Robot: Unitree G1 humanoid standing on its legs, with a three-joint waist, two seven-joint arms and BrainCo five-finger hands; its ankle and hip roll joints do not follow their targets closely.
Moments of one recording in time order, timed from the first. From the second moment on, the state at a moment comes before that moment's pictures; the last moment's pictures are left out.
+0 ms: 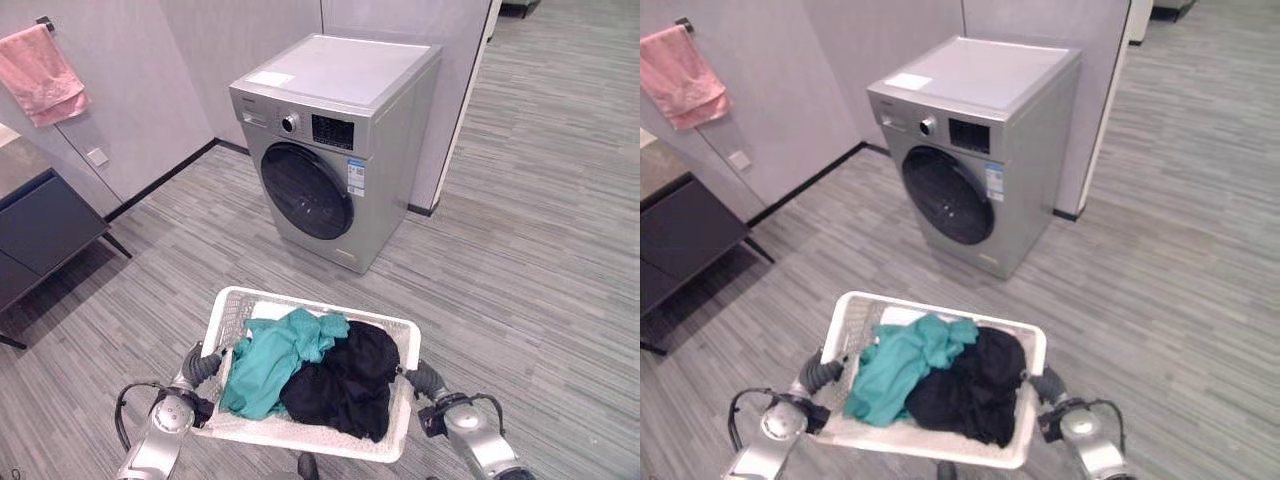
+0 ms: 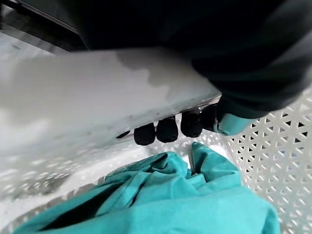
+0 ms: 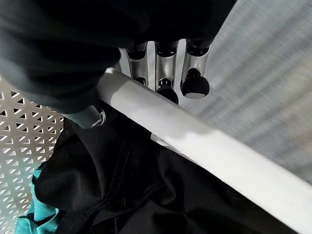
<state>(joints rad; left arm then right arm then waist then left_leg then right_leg) 0.12 0.41 -0.09 0.25 0.19 0.08 0.07 0.04 -0.33 0.26 0.40 0.10 0.13 0.01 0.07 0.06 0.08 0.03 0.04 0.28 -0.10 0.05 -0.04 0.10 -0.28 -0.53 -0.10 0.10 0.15</state>
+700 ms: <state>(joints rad) -0.15 0.54 -0.05 0.14 0.19 0.06 0.08 -0.19 -0.46 0.18 0.17 0.09 0.16 0.01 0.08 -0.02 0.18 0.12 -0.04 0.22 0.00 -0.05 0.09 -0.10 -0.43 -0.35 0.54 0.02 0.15</state>
